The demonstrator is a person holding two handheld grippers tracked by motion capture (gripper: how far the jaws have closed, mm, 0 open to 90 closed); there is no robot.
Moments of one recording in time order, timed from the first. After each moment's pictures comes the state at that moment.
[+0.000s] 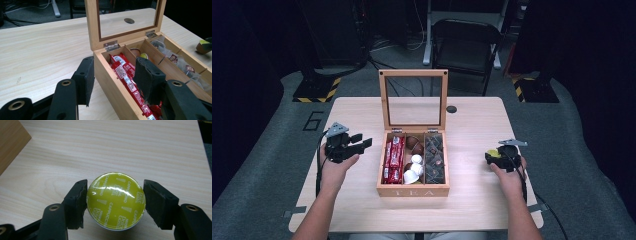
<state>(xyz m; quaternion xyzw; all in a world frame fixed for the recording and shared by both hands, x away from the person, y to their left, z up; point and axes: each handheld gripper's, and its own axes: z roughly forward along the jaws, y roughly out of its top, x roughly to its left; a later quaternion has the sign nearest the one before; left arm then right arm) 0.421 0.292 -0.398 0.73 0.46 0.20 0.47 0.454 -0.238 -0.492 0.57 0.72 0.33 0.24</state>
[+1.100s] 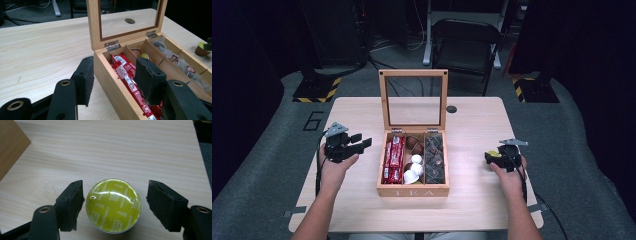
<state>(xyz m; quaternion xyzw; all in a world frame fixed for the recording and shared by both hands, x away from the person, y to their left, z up) 0.422 0.294 -0.399 0.72 0.47 0.20 0.47 0.454 -0.239 -0.489 0.58 0.71 0.33 0.24</state>
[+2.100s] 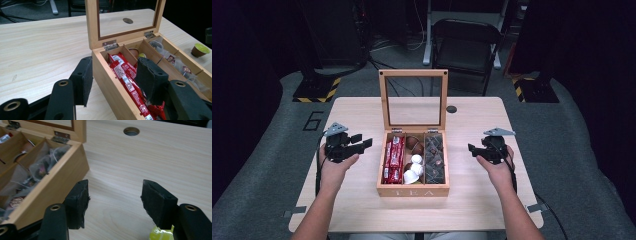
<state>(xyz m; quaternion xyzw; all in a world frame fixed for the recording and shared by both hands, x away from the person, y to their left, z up) 0.423 0.295 -0.400 0.72 0.47 0.18 0.47 0.454 -0.183 -0.438 0.50 0.75 0.39 0.22</state>
